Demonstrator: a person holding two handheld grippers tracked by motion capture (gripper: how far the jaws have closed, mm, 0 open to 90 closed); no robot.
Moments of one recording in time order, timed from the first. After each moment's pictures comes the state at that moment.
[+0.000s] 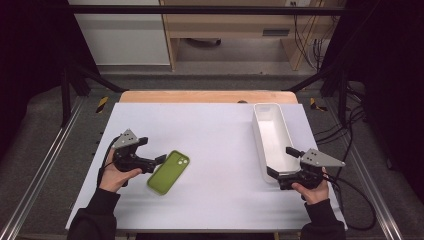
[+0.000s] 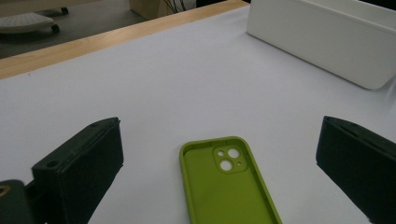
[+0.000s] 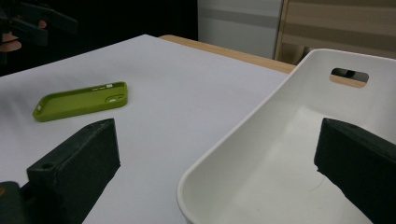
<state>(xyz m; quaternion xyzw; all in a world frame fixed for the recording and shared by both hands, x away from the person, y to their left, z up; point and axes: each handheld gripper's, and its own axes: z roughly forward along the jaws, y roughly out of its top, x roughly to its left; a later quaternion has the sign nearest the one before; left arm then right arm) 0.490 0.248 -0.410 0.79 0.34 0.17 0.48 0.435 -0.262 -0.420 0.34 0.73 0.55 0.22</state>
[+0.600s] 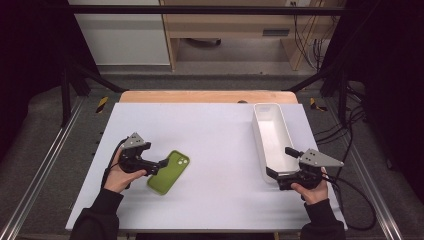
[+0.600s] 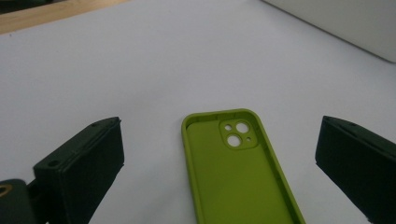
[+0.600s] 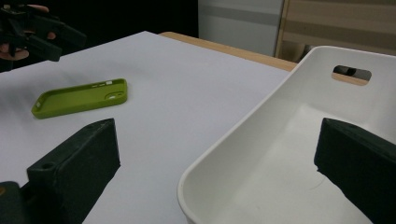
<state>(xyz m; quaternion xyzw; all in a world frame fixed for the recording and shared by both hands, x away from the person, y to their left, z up) 0.498 0.243 -0.431 0.81 0.36 0.15 0.44 0.436 -0.261 -0.421 0.34 0.73 0.55 0.22</state>
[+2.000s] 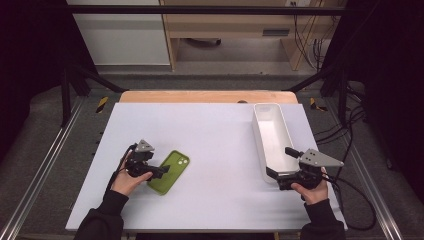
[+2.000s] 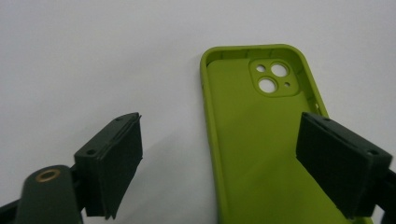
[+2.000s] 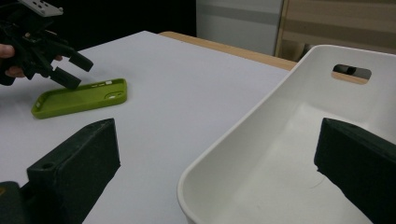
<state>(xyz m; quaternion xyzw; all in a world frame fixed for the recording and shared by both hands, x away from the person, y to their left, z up) 0.501 0.233 -0.461 0.83 0.41 0.14 0.35 0.436 -0.261 -0.421 0.34 0.73 0.54 0.22</state>
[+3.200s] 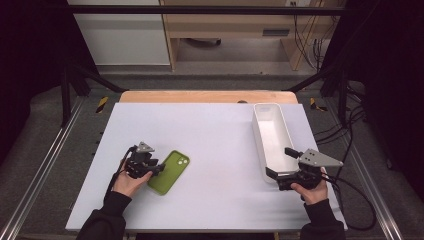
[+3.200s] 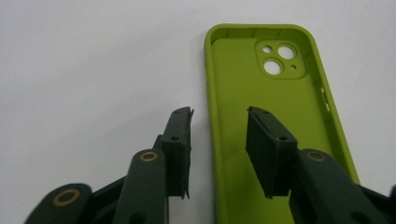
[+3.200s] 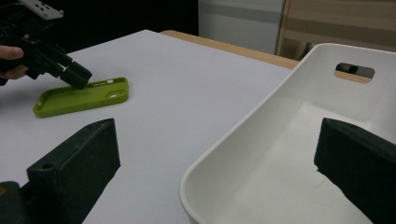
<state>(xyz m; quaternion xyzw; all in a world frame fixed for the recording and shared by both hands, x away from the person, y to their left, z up) 0.496 0.231 -0.461 0.83 0.44 0.13 0.32 0.436 -0.260 -0.422 0.34 0.74 0.54 0.22</state>
